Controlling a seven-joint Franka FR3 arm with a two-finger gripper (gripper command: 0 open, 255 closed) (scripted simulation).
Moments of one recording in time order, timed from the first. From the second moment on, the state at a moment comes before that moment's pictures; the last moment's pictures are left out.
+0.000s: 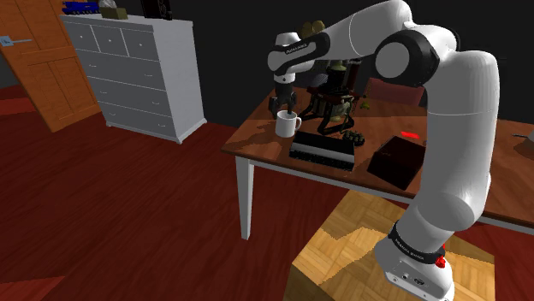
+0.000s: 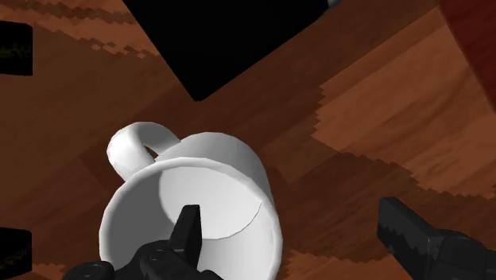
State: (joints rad) arm -0.10 0.40 -0.17 -1.61 0.06 1.95 -0.12
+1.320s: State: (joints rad) arm -0.11 0.49 -0.17 -1.60 0.07 2.03 -0.13
